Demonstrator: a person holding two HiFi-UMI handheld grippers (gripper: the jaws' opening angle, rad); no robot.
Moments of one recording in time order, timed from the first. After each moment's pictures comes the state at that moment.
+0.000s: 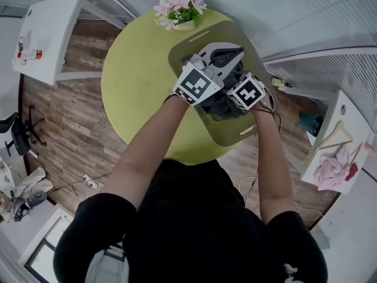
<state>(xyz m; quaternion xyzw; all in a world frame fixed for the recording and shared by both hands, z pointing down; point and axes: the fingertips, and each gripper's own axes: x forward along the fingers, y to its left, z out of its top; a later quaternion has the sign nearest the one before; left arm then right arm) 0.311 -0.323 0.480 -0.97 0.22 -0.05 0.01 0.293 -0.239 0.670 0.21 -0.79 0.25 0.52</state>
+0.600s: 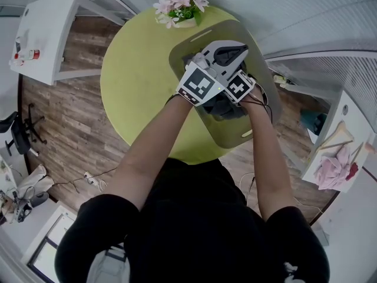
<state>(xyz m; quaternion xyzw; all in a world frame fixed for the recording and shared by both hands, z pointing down) 0.312 -0.335 0.485 -0.97 0.23 -0.04 0.00 0.289 -0.238 0.740 0.19 -0.75 0.27 0.57</state>
